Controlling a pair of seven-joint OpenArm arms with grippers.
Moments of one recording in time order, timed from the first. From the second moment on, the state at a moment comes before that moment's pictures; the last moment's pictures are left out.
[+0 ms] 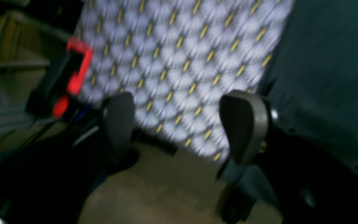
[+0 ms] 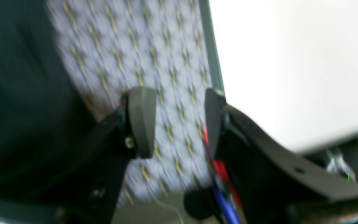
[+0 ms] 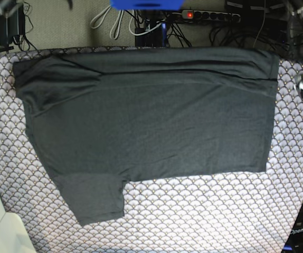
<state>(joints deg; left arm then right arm) 10.1 -19.3 -43.0 100.4 -20.1 -15.4 65.6 -7.9 16.4 51.4 92.1 6.2 40.0 -45.5</state>
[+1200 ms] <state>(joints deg) -19.1 -19.2 -26.7 67.6 -6.0 -15.0 50.0 32.8 24.1 11.3 26.1 6.0 35.2 -15.5</state>
